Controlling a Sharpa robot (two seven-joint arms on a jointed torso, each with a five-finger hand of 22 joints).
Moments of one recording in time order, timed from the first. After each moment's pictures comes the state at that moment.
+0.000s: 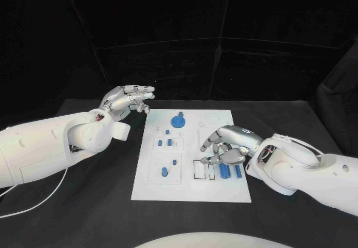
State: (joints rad) left arm 1.30 -0.86 -0.17 1.42 0.09 -0.14 0.46; left_hand 1.29 -0.05 0.43 -0.15 0.05 0.95 0.18 0.17 0.07 0.97 0.10 0.48 0.17 1.19 0.02 1.03 0.68 0.17 1.18 0.12 0.60 0.74; right arm 1.08 -1.01 -0.04 1.85 -1.43 -0.36 -0.07; right_hand 1.23 -0.12 0.05 0.17 0.25 1.04 0.12 0.16 0.09 1.35 0.03 0.69 0.46 1.47 -0.05 1.28 1.10 0.08 1.37 0.07 1.37 1.24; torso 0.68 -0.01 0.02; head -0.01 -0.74
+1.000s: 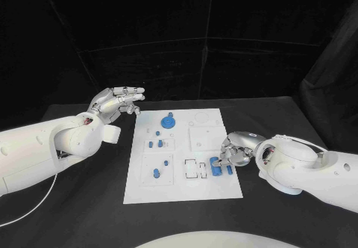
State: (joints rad) left arm 1.30 -0.86 -0.17 1.43 0.09 -0.14 0.46; left_hand 1.29 -0.05 0.43 -0.15 0.05 0.95 0.18 0.17 0.07 0.97 0.10 0.48 0.17 1.19 0.02 1.03 0.68 0.17 1.18 0.12 0.60 0.74; right arm 1.06 -1.06 -0.04 1.86 -1.53 -0.19 -0.48; right_hand 1.14 -0.08 -0.16 0.29 0.24 0.97 0.09 0.39 0.24 1.34 0.01 1.14 1.06 1.46 -0.05 1.38 1.25 0.07 1.40 0.06 1.42 1.31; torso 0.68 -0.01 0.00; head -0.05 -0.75
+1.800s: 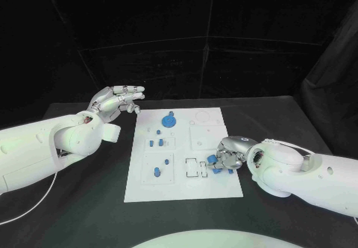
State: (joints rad) left arm 1.30 -0.87 -0.17 1.43 0.09 -0.13 0.46; left_hand 1.29 -0.05 0.43 -0.15 0.05 0.95 0.18 0.17 0.07 0.97 0.11 0.48 0.17 1.18 0.02 1.03 0.68 0.17 1.18 0.12 0.59 0.74; right arm 1.02 -0.99 -0.04 1.83 -1.56 -0.18 -0.52; right_hand 1.19 0.02 -0.15 0.29 0.35 0.94 0.08 0.44 0.30 1.35 0.01 1.14 1.11 1.46 -0.05 1.39 1.27 0.07 1.40 0.06 1.43 1.31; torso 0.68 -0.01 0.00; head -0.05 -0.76
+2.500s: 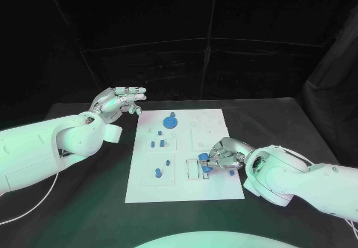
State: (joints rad) left arm 1.30 -0.87 -0.17 1.43 0.09 -0.13 0.46; left_hand 1.29 -0.05 0.43 -0.15 0.05 0.95 0.18 0.17 0.07 0.97 0.11 0.48 0.17 1.18 0.02 1.03 0.68 0.17 1.18 0.12 0.59 0.74; right arm 1.02 -1.00 -0.04 1.90 -1.24 -0.39 -0.45; right_hand 1.25 0.05 -0.15 0.28 0.42 0.94 0.08 0.45 0.32 1.35 0.00 1.12 1.11 1.47 -0.06 1.39 1.27 0.07 1.41 0.05 1.44 1.31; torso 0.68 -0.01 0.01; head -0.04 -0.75
